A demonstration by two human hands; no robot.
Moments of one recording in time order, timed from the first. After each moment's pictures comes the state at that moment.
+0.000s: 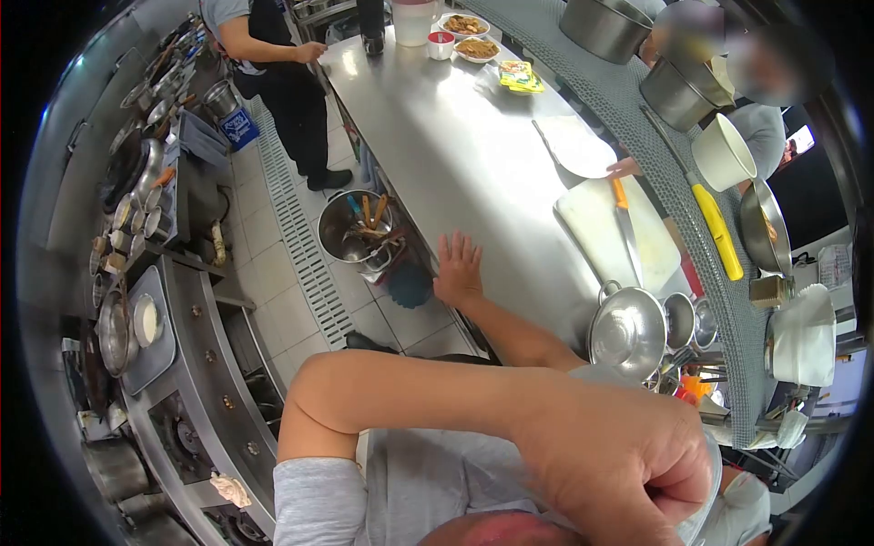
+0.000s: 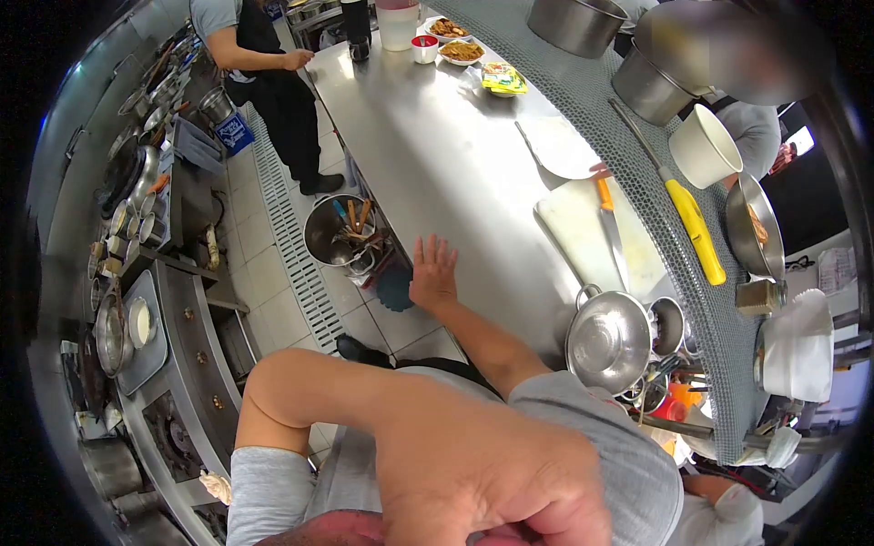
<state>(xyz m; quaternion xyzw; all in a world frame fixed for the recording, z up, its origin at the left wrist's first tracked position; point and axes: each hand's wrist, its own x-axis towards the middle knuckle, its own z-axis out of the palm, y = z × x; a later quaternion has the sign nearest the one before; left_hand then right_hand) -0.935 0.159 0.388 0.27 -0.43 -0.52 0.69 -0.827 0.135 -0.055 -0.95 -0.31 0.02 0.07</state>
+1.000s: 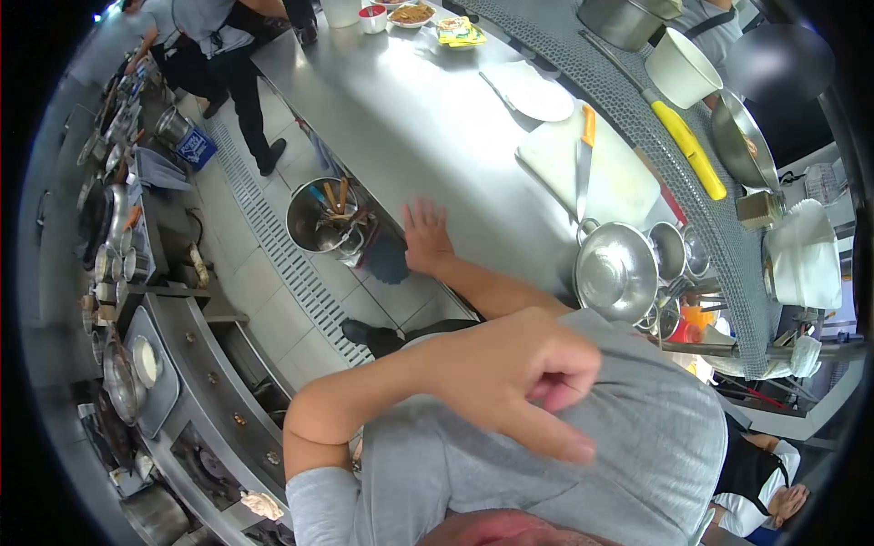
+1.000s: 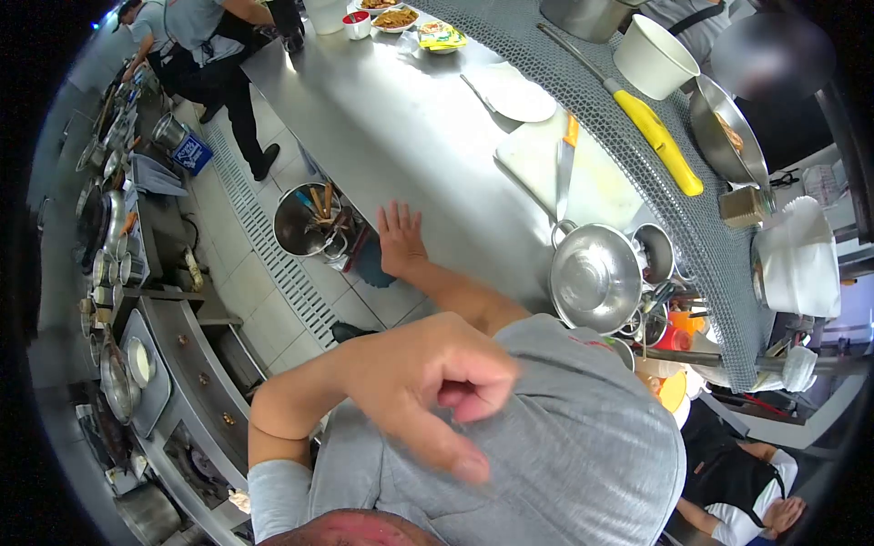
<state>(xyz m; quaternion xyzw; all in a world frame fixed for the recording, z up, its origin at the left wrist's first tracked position) -0.946 0.147 0.284 0.54 -0.40 -0.30 0.68 -0.825 0.130 -0.065 -0.93 -0.33 -0.07 0.10</state>
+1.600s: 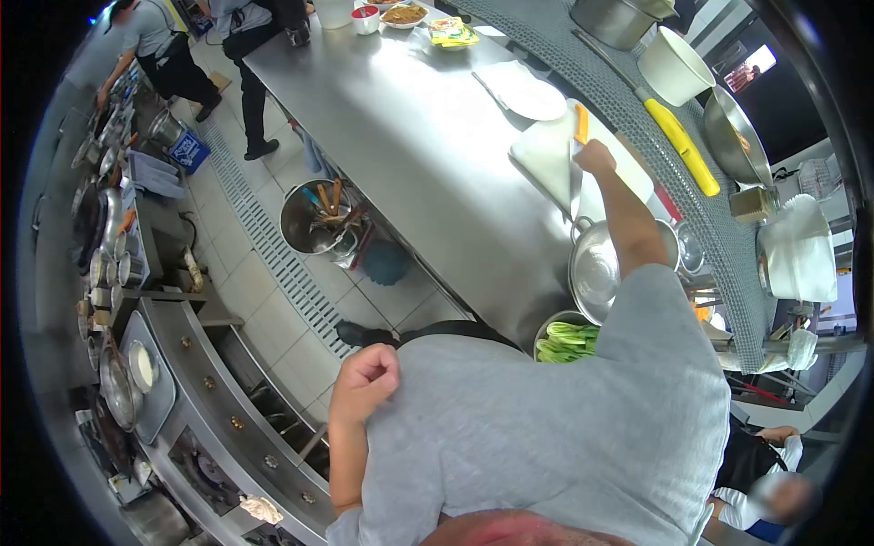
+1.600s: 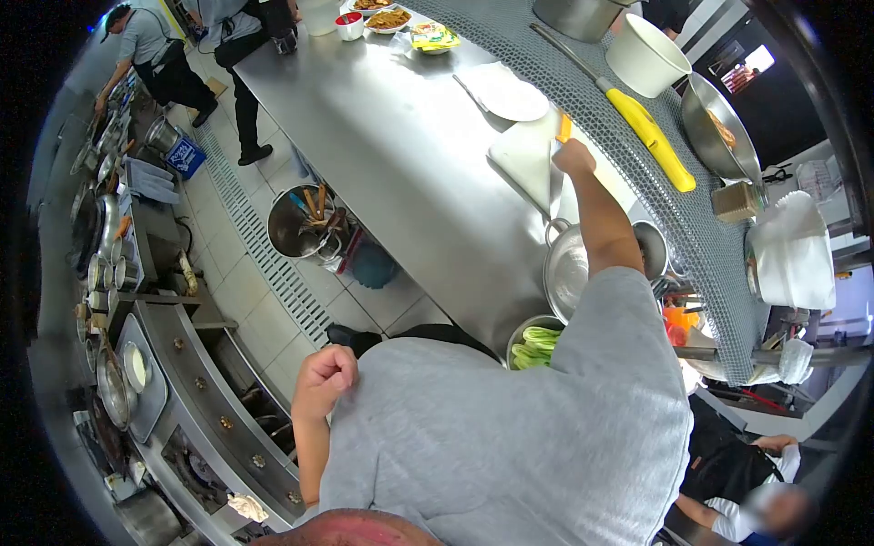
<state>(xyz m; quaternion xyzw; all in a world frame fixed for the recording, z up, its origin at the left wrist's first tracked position) -1.077 0.237 0.119 0.56 0.01 -0.09 0.83 -0.573 -0.172 0.036 -0.99 0.10 0.07 0.05</state>
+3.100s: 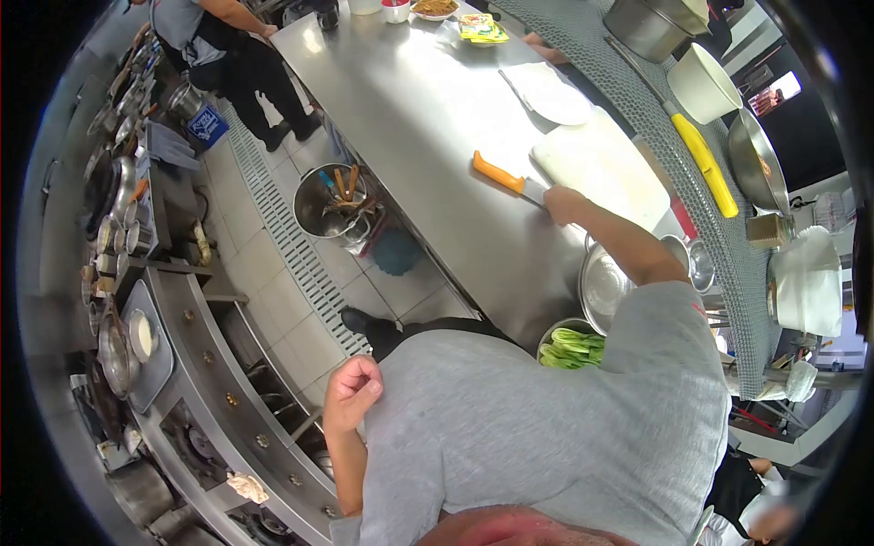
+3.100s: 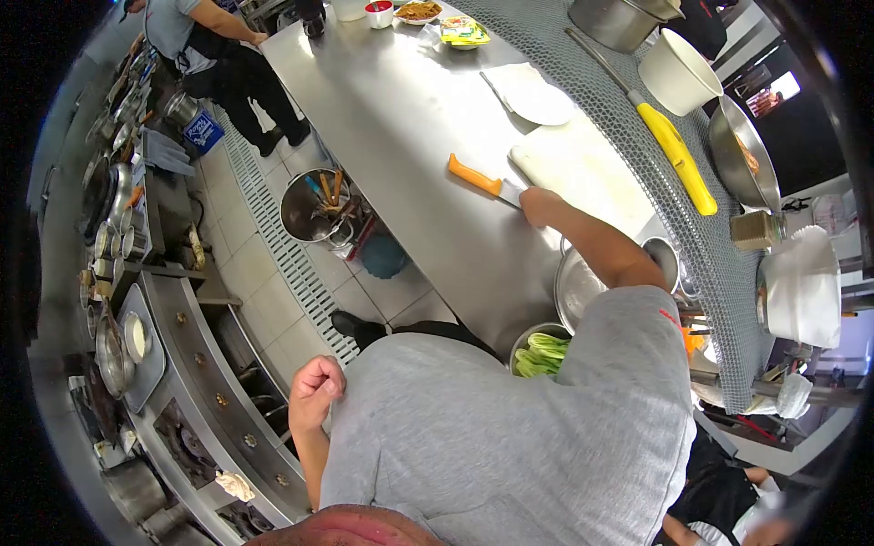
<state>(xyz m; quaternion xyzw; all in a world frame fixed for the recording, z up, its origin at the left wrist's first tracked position) -1.129 0.238 0.097 0.58 0.10 0.00 0.81 -0.664 -0.090 0.013 -0.89 -0.31 0.29 -0.17</state>
